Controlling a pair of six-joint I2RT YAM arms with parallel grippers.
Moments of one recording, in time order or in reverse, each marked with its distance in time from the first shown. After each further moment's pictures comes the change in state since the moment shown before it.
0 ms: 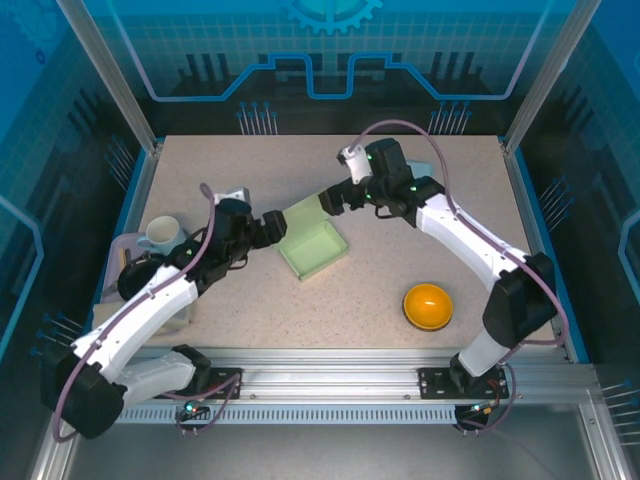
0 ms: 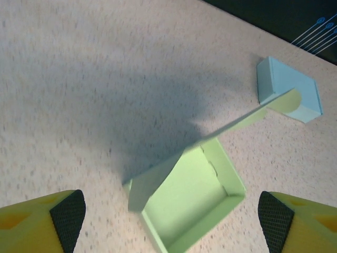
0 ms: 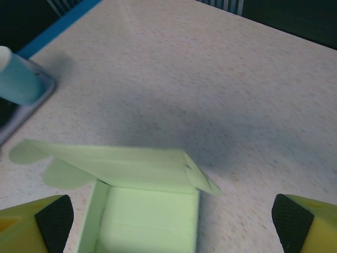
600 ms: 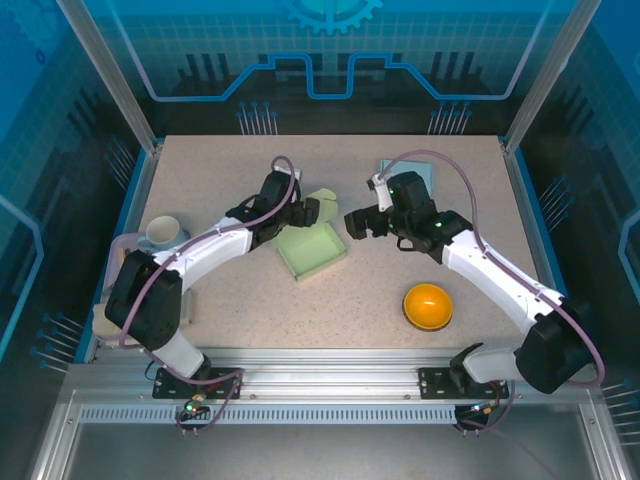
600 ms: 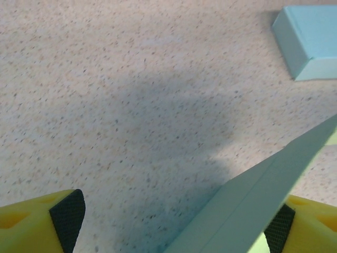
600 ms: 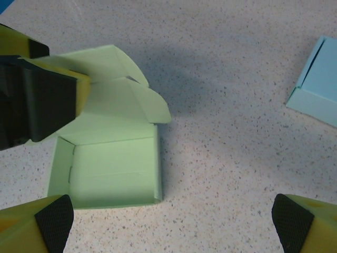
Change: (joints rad) left arm -0.021 0.545 0.285 0.225 -0.039 0.433; right arm 0.004 -0.310 -0.349 -0.003 0.214 0.140
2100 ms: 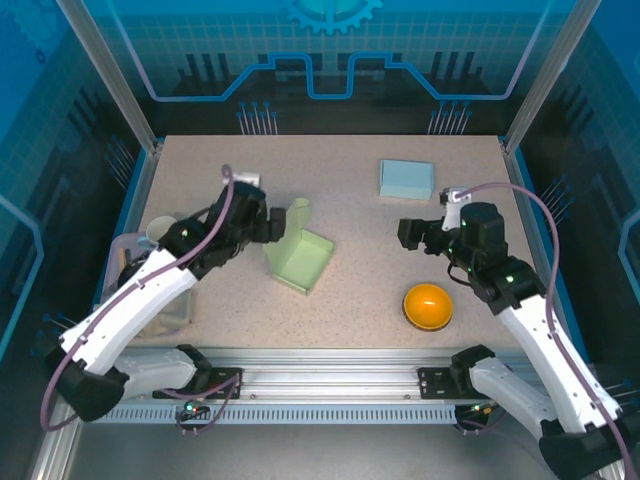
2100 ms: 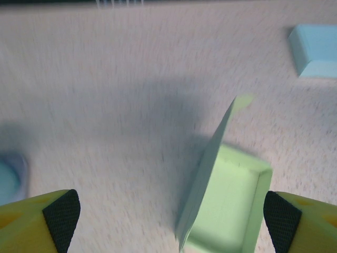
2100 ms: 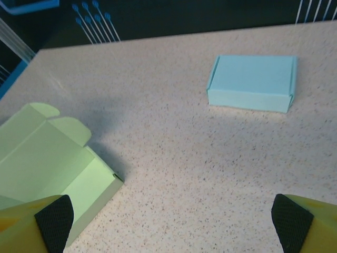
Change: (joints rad) left arm -0.104 -0.472 0.034 -0.616 -0.193 -0.182; right arm -0.199 -0.486 -0.196 -0.128 -0.006 0.123
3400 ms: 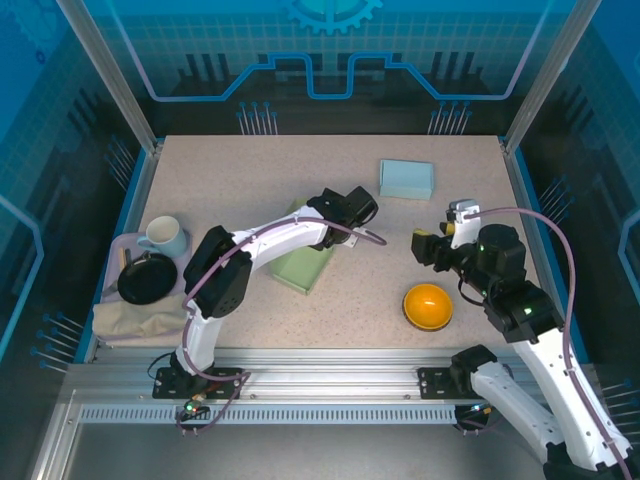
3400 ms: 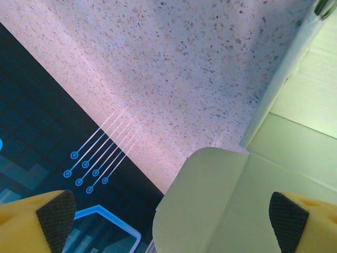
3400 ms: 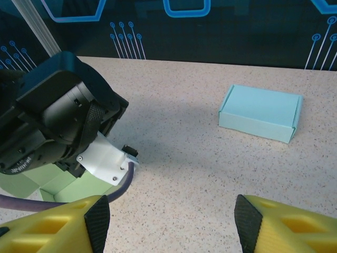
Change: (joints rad) left arm -0.189 0.910 0.512 -0.018 -0.331 1.663; right arm 0.014 -0.209 -0.058 -0.011 -0.034 -0.127
